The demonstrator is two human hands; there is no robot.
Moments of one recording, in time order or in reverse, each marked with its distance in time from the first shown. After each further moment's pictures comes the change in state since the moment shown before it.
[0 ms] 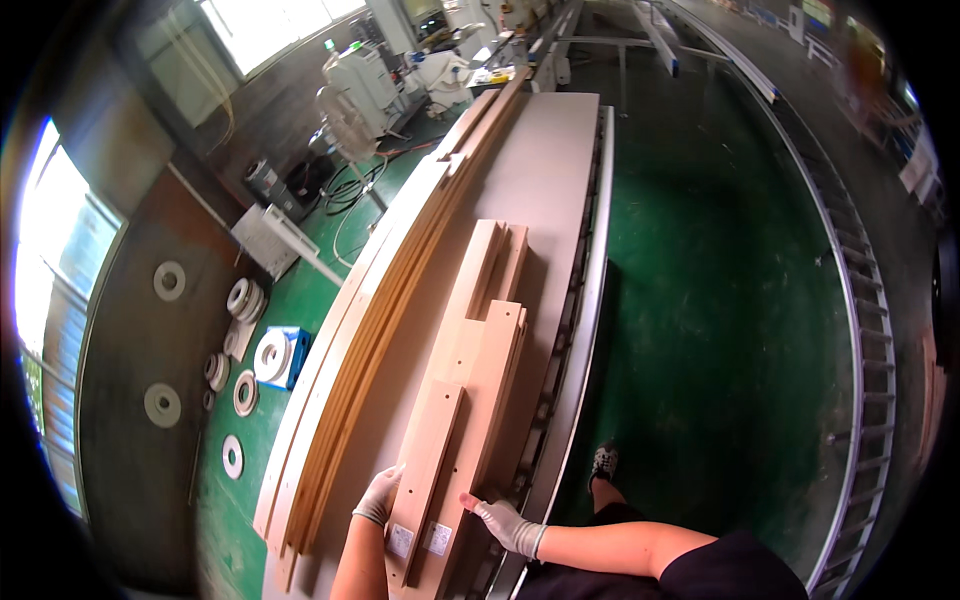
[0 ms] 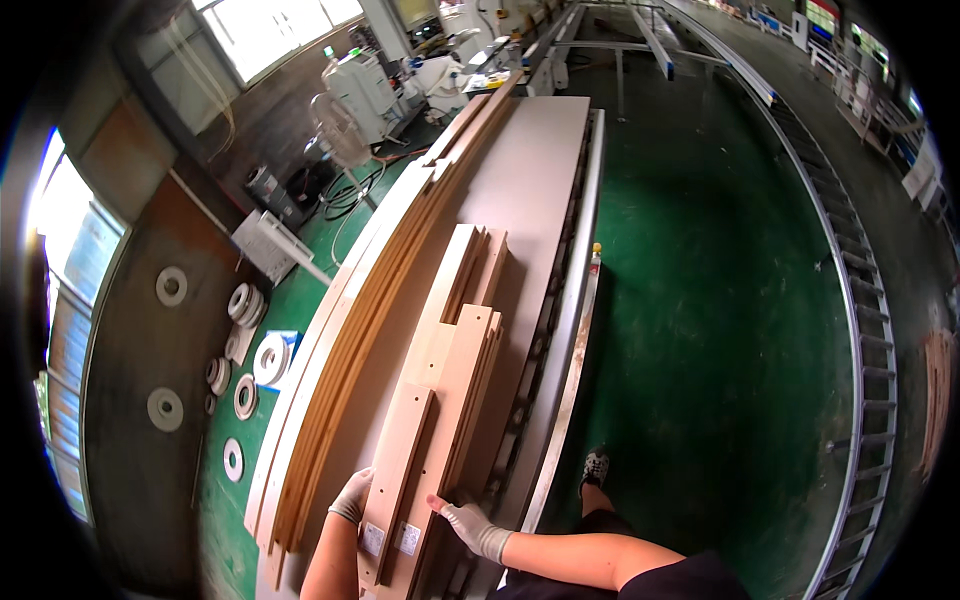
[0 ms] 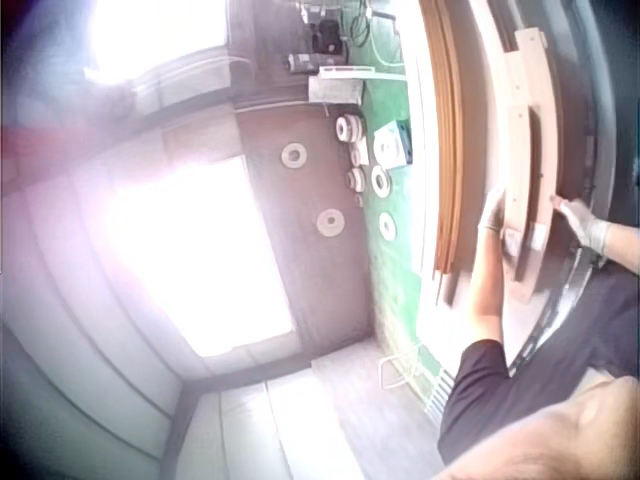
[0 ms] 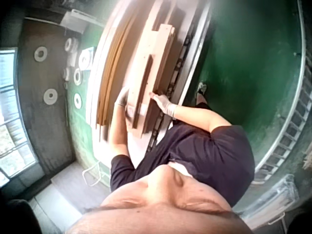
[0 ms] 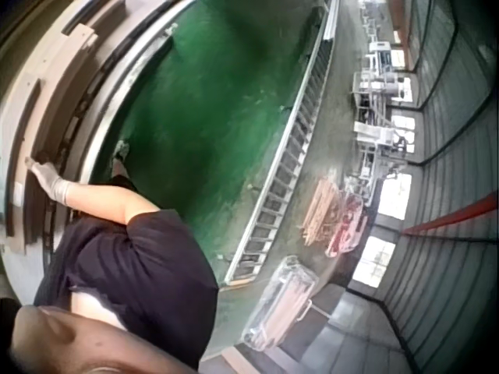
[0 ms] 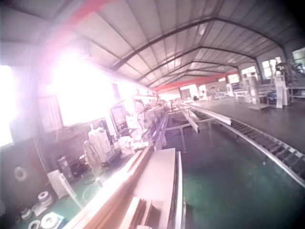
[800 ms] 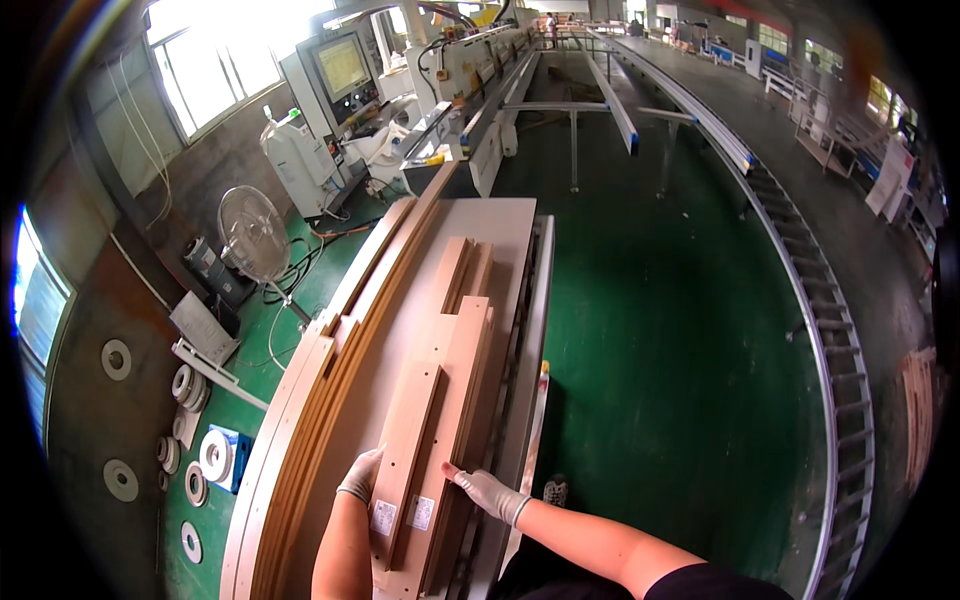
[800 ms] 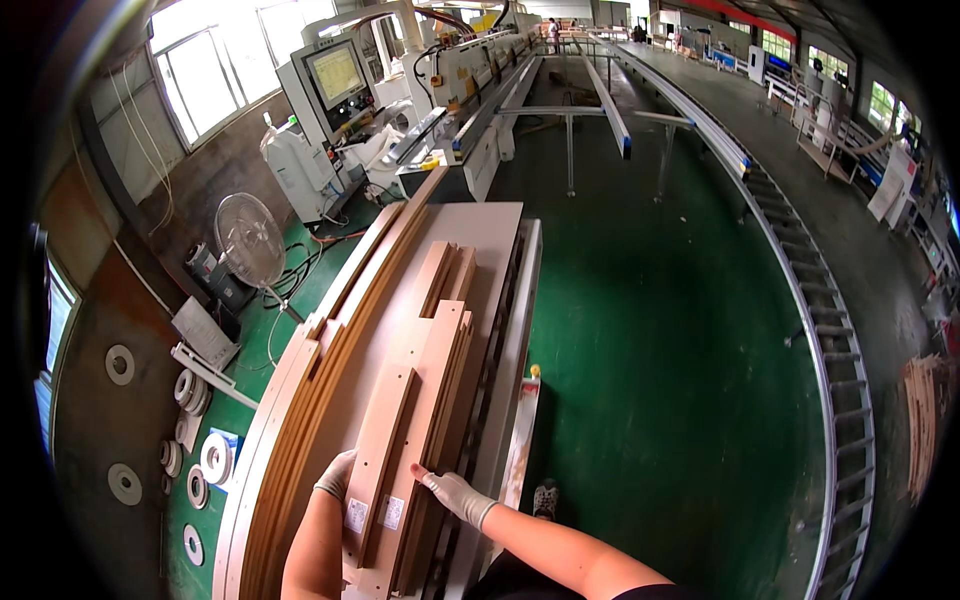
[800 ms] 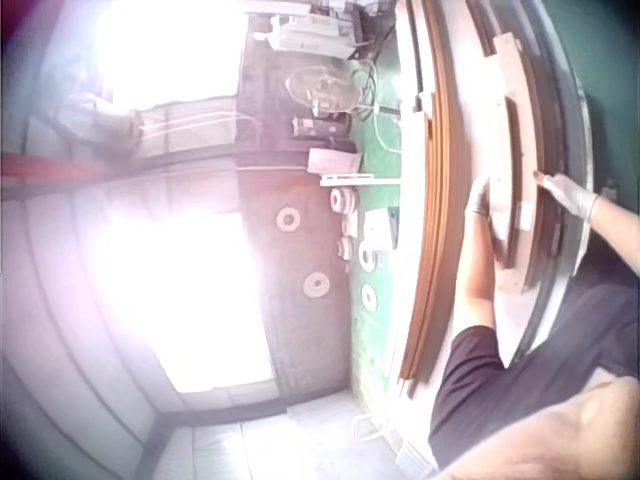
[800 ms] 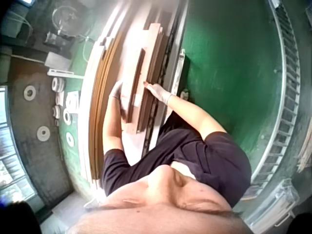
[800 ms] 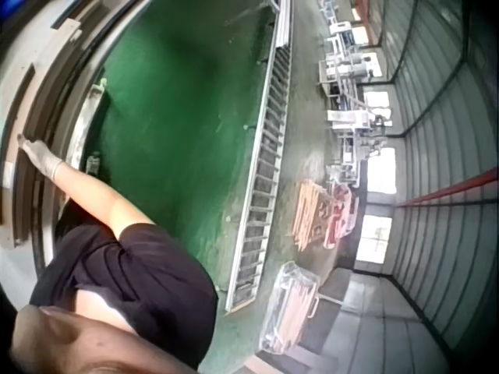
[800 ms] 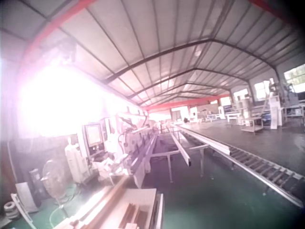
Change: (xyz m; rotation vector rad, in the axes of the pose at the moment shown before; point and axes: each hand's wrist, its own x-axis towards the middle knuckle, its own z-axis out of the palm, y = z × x) left_hand 0.106 0.028 -0.051 0.015 -0.252 0.109; right_hand 0.062 -0.001 0.047 -0.278 0.182 -0.315
